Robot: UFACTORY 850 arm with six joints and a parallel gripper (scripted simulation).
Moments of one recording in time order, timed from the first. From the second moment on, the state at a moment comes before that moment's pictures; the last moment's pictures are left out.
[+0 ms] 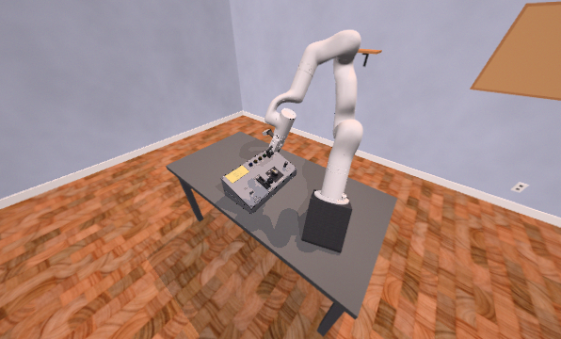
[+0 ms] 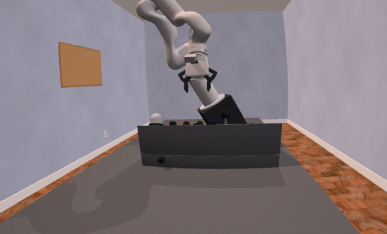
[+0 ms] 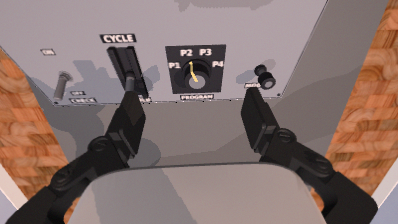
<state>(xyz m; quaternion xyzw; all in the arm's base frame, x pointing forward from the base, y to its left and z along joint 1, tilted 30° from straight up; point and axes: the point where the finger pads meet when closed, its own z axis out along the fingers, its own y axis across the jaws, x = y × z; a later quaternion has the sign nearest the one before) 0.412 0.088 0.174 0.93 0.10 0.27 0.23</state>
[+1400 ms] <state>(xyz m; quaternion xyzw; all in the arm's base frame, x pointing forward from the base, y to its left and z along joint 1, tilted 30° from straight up) 0.451 0.105 0.192 0.93 0.10 0.27 0.23</state>
